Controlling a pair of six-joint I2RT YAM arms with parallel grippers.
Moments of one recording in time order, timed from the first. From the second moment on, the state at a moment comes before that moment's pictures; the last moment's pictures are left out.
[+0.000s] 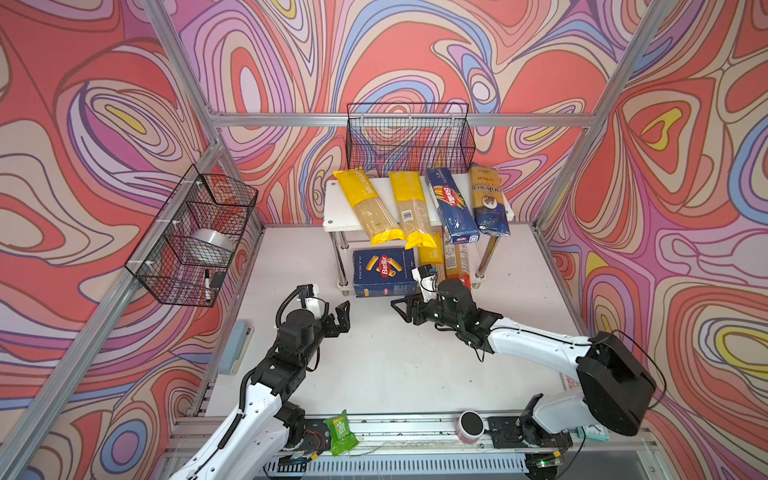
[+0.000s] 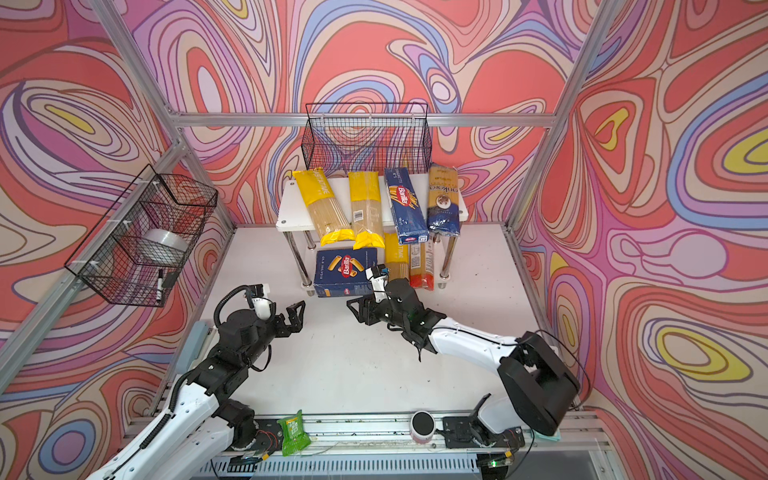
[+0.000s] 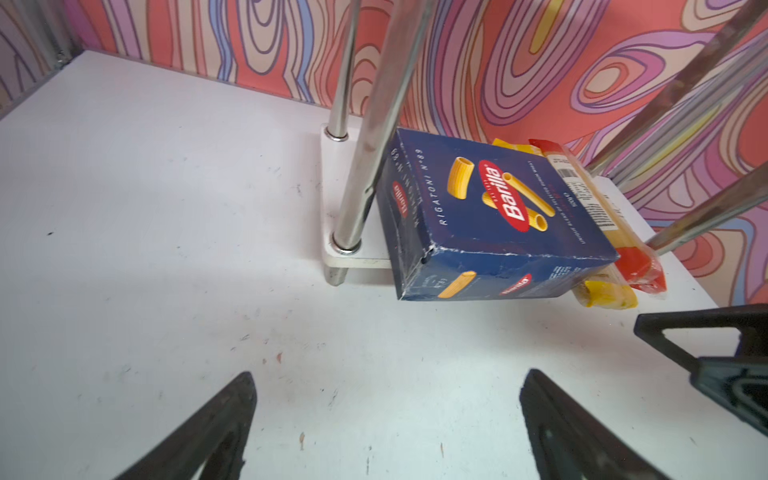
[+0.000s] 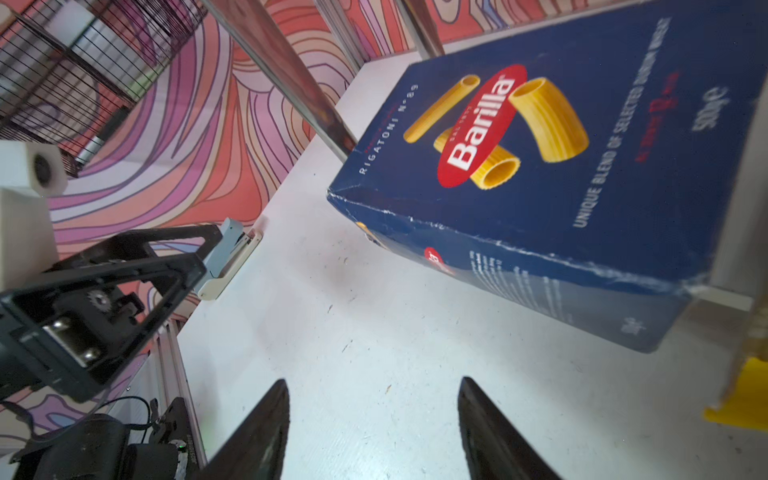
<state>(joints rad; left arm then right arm) -0.38 0.67 0.41 -0.13 -0.15 -0.42 0.74 1.49 0.79 0.27 -0.23 0.52</state>
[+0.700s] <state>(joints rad) -0.36 0.72 0.39 -0.18 -0.23 -0.44 0.74 1.86 1.00 0.48 -0.34 0.52</state>
